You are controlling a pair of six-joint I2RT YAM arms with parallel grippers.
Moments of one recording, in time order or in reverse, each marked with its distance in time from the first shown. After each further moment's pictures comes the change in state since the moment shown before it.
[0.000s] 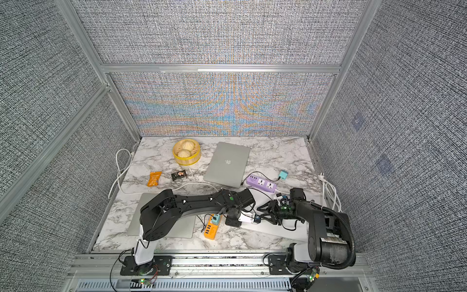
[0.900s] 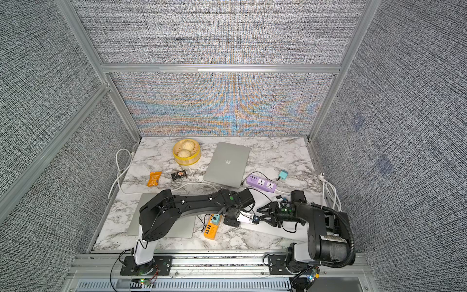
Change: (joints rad) left arm -0.003 -0.016 0.010 -0.055 -0.051 0.040; right arm -0.023 0.011 -0.024 0.002 -0.040 -0.002
